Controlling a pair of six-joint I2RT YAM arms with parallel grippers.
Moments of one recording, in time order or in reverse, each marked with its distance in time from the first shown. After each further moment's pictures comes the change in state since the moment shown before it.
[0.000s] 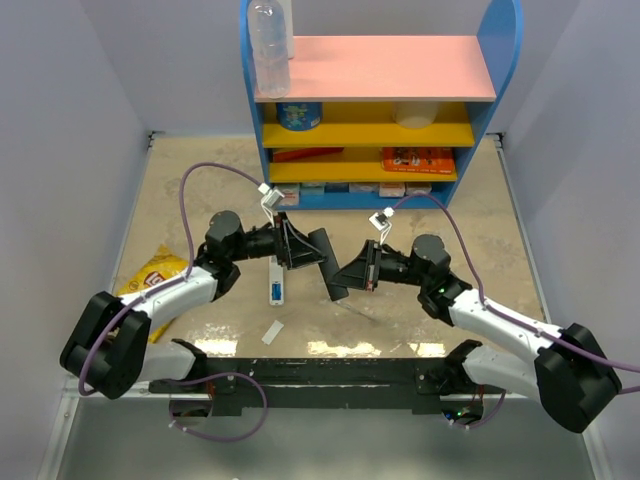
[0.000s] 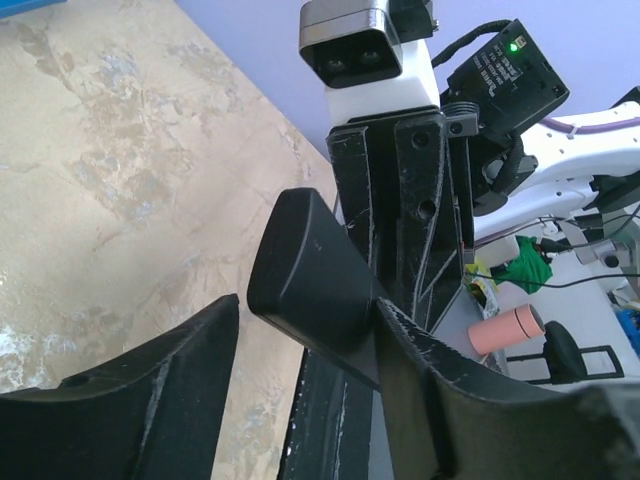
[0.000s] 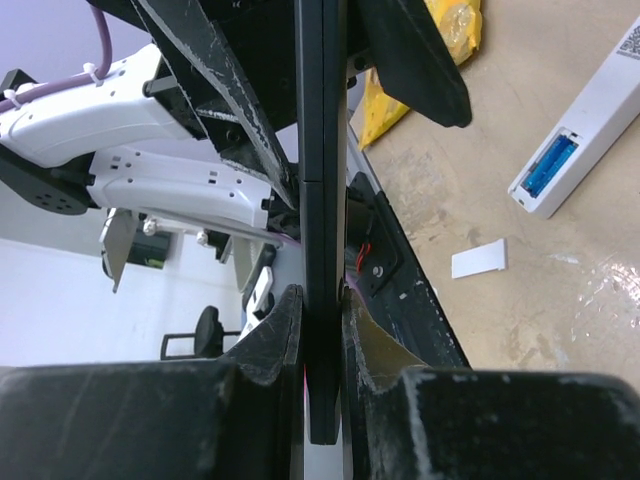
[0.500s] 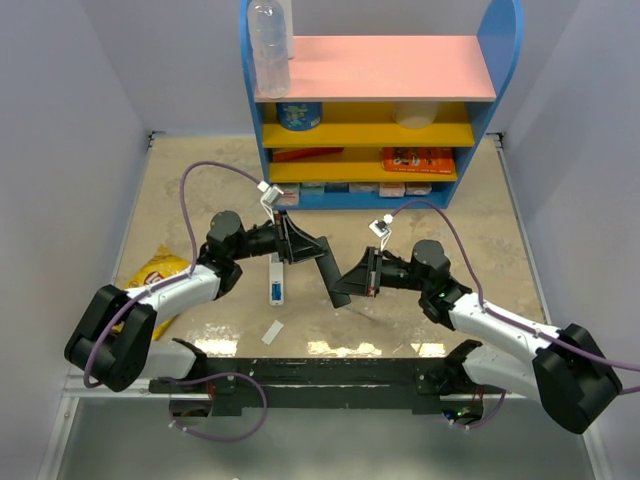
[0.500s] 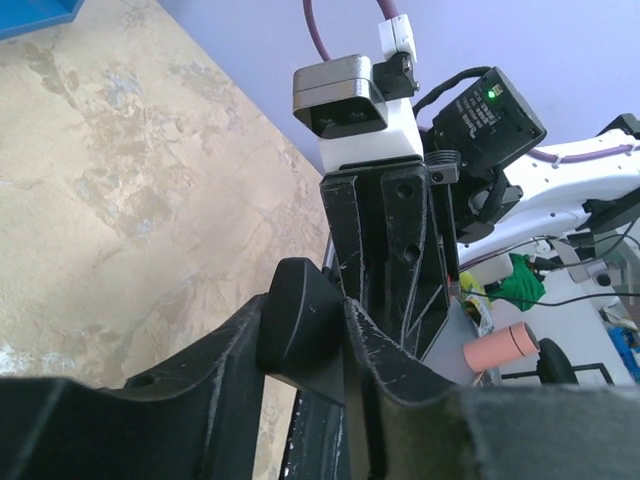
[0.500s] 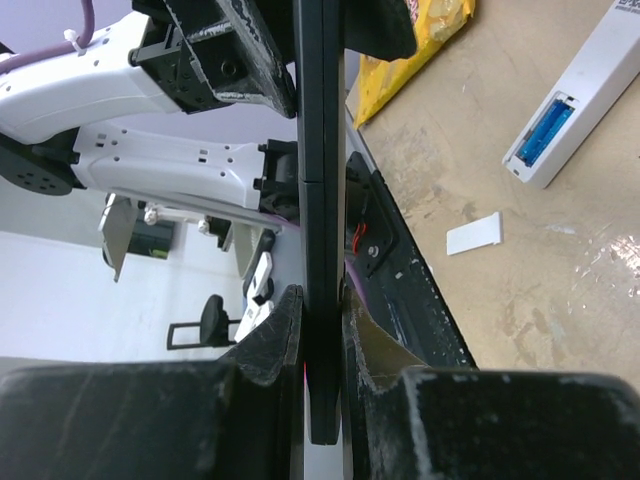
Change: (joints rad) left arm 0.001 0.043 0.000 0.086 -0.028 -0.046; right arm 0.000 -0.003 -0.052 0.020 -0.024 0.007
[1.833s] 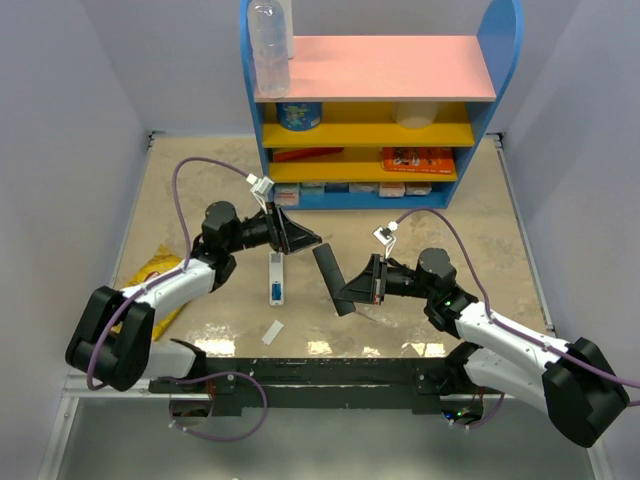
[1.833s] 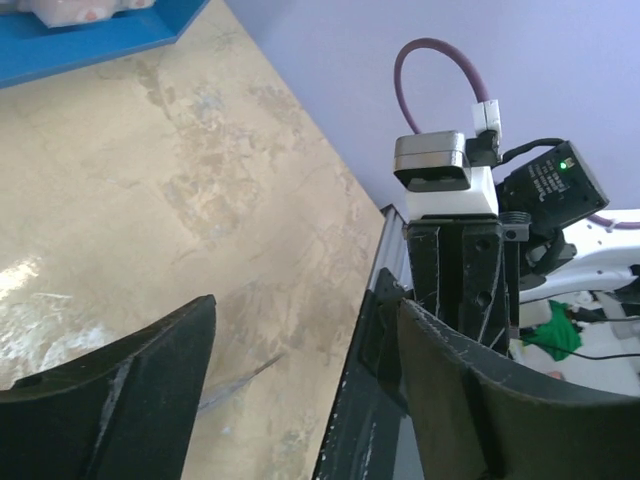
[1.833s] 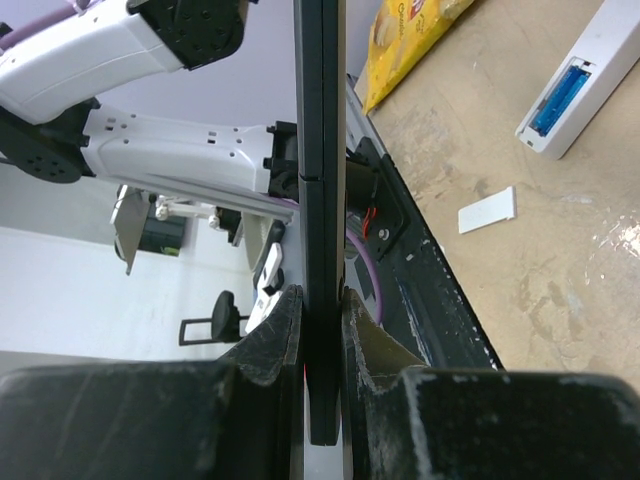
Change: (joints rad) left arm 0.080 0.013 0.045 -0.128 -0.037 0.037; right arm 0.002 -0.093 -0.061 -0.024 0.000 0.032
